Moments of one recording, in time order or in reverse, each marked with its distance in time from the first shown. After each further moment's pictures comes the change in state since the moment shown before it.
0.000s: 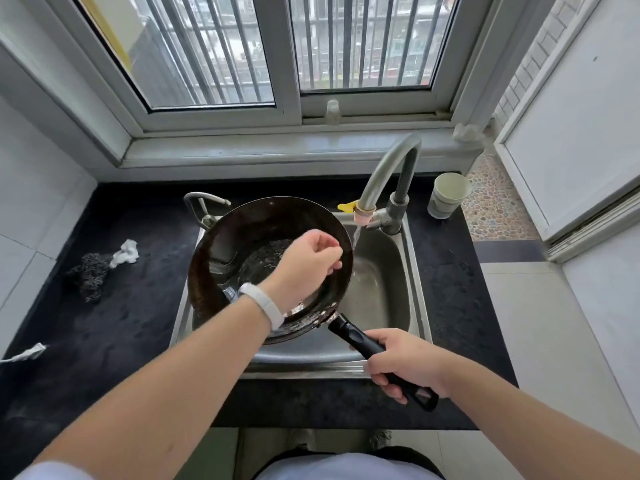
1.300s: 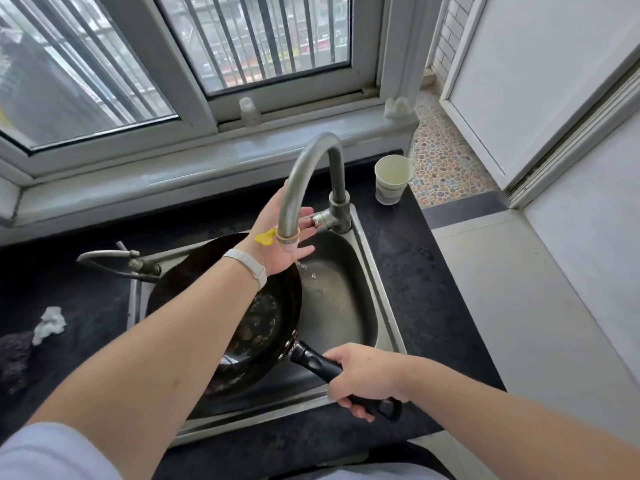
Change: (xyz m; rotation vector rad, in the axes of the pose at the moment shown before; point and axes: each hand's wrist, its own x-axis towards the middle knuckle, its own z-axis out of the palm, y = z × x) left_hand 0.124 0.041 0.047 -0.553 -0.333 -0.407; right_hand 0.031 0.011 -0.027 -0.011 -0.063 0.033
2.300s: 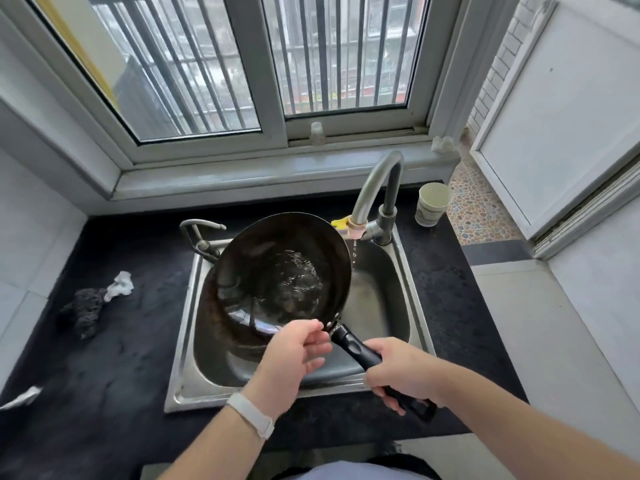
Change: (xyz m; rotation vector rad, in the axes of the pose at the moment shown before) left_hand -0.158 -0.143 -0.056 -0.038 0.392 0.002; right_hand -0.030 -0.018 0.048 -0.106 0.208 -0.045
